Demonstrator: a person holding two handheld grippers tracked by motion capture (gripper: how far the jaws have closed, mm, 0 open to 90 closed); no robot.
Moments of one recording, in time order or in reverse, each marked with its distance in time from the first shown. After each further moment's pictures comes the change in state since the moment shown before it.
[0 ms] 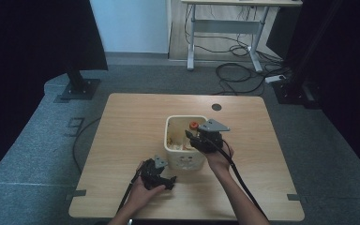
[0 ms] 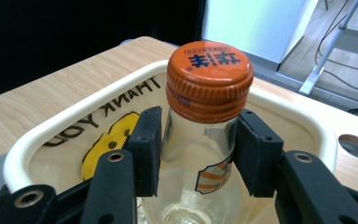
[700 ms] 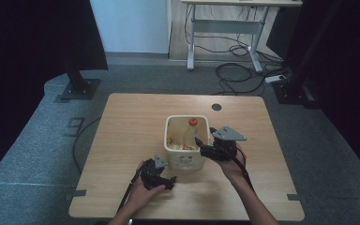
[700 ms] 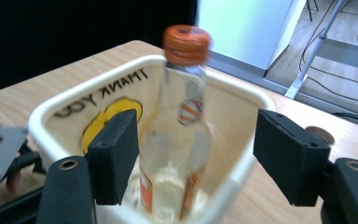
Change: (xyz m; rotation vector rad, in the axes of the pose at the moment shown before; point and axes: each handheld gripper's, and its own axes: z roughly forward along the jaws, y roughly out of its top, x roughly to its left) left arm 0.000 0.000 0.000 0.001 -0.001 0.001; right arm -0.009 -0.013 -0.048 -0.037 -0.037 -0.016
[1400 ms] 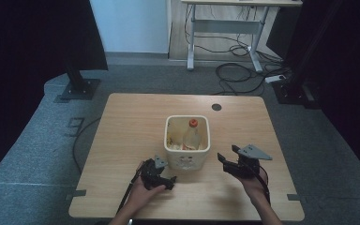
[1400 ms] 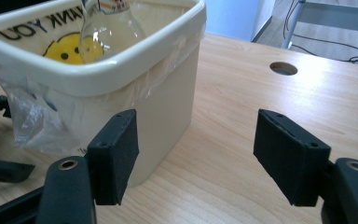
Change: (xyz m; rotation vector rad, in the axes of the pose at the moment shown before) left arm 0.000 0.000 0.000 -0.001 0.002 0.001; right arm -0.037 -0.072 -0.040 0.051 -0.051 0.102
